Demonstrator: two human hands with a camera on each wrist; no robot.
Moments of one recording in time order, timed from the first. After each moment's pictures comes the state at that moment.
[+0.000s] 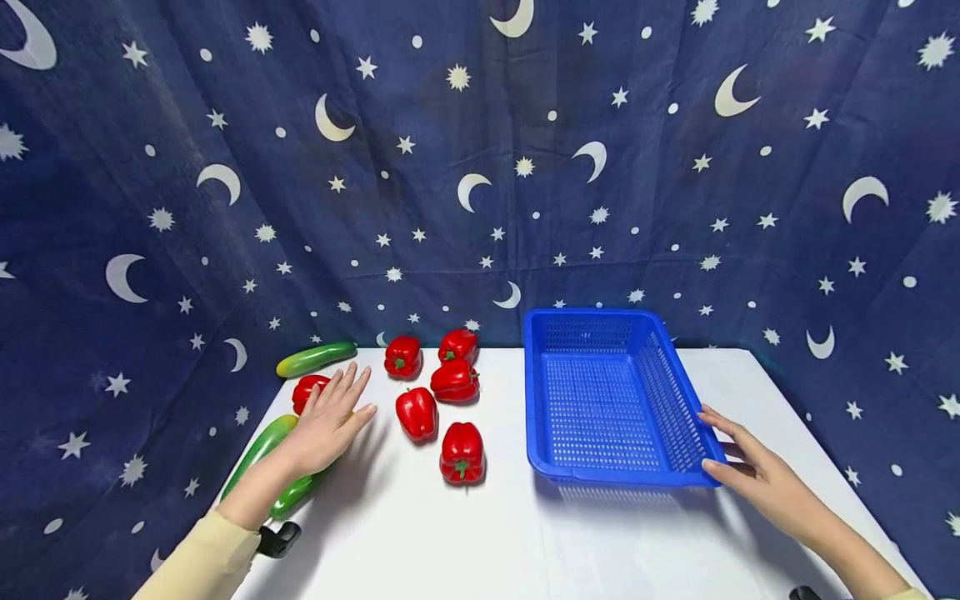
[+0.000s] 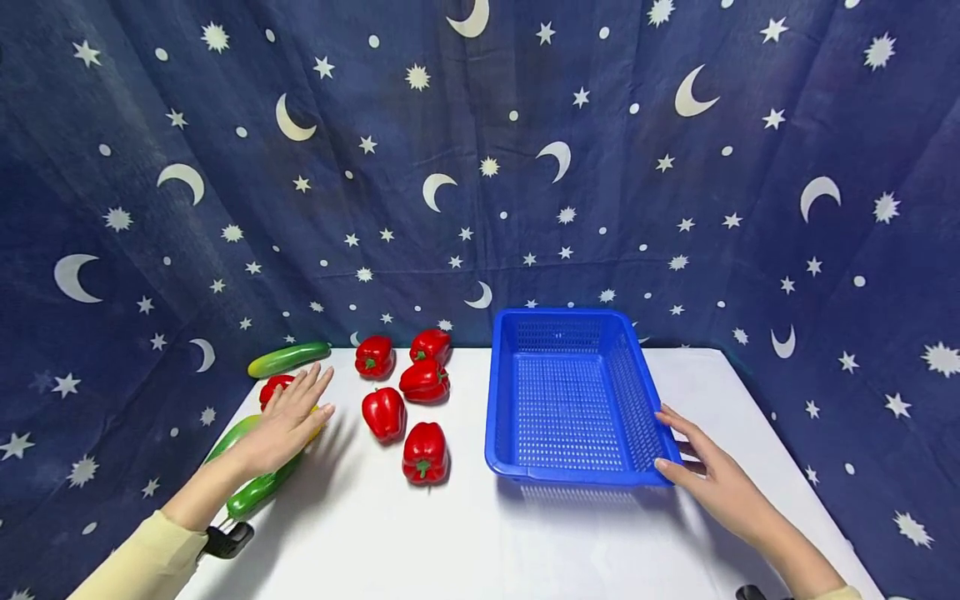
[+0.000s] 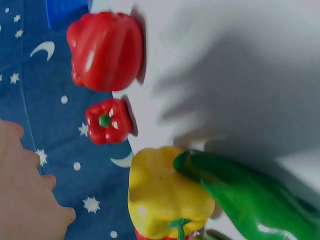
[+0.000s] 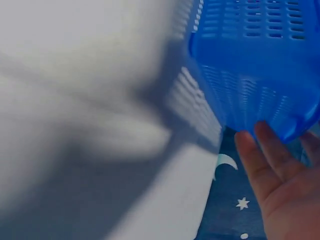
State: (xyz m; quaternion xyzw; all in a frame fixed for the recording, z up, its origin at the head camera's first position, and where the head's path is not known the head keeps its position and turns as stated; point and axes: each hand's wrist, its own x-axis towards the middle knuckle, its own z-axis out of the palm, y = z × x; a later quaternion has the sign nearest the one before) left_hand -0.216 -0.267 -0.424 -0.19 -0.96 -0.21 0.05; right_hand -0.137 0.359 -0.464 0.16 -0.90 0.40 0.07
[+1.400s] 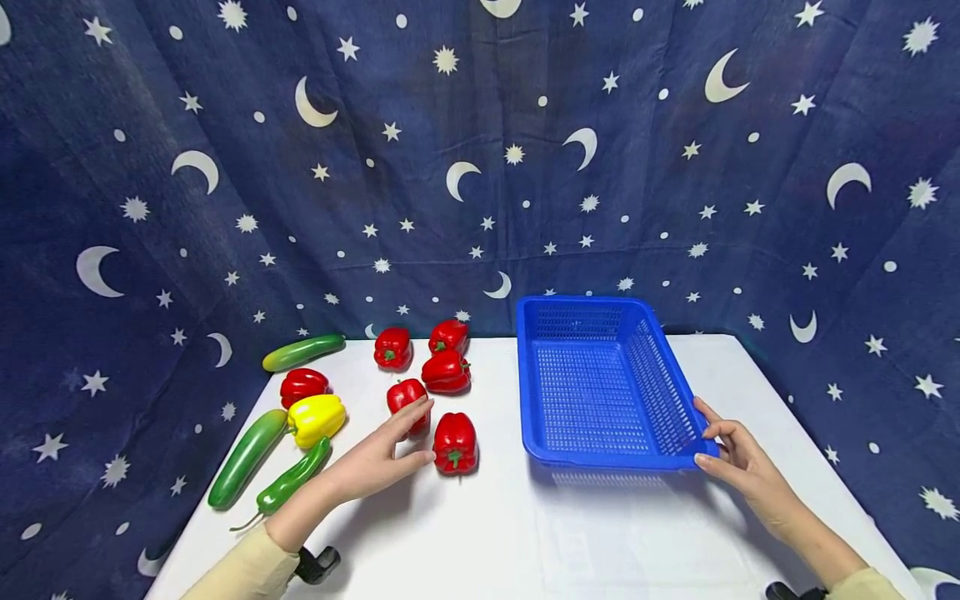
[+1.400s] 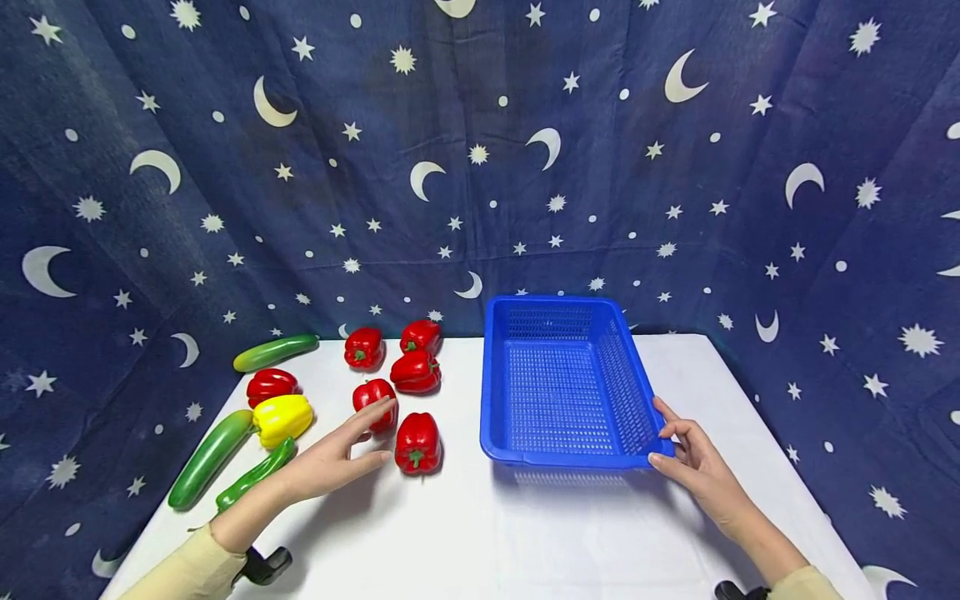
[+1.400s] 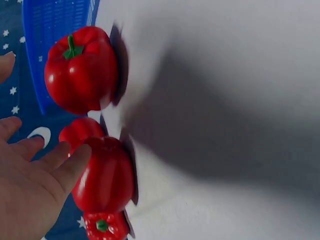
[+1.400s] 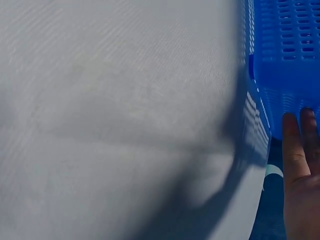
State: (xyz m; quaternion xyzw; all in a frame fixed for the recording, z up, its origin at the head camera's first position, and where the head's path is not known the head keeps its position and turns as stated) left_hand -0.196 -0.193 -0.453 -0.22 -0.89 -0.39 -0.13; right_hand -0.127 0.356 -0.492 0.15 -0.76 0.63 0.04
